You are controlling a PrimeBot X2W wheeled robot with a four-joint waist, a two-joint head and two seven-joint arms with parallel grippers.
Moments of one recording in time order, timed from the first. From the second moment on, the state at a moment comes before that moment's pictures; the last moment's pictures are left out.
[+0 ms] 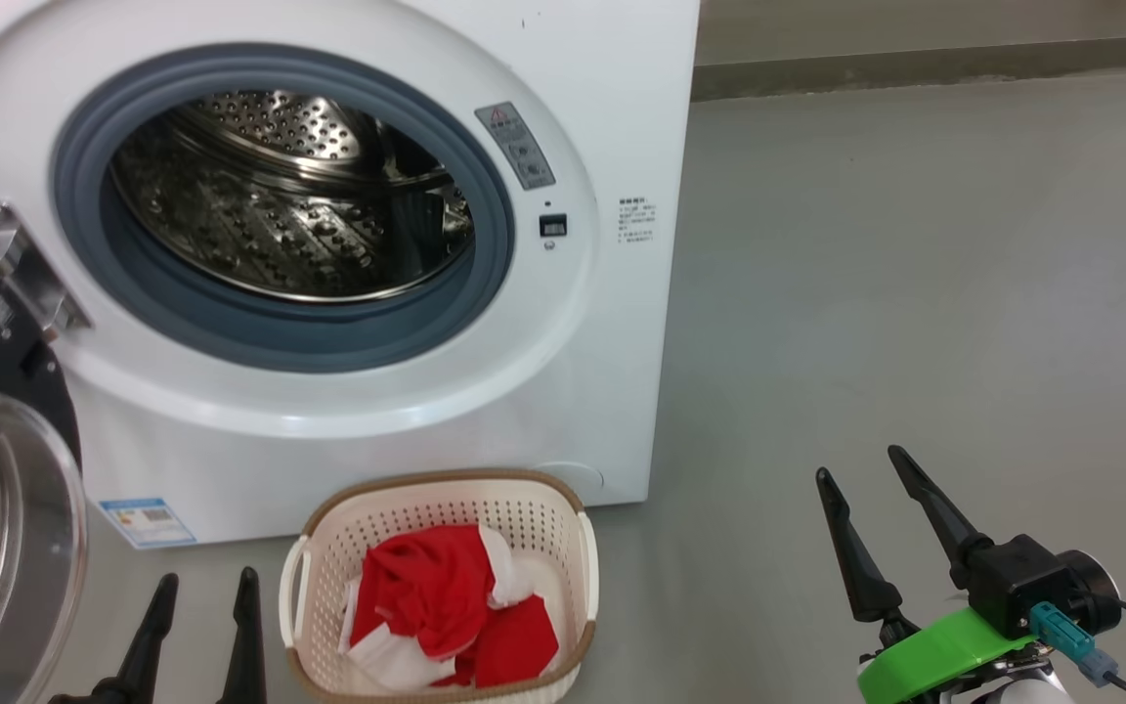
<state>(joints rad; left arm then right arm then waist) 0.08 0.10 0.04 0.11 -0.27 -0.04 -0.23 -0.04 -0.05 0.07 0.22 0.15 0.13 -0.26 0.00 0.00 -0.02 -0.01</state>
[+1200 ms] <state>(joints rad) 0.08 0.10 0.03 0.06 -0.25 0.00 -0.25 -0.04 -0.05 0.06 0.22 0.15 0.13 -0.26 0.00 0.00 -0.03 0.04</state>
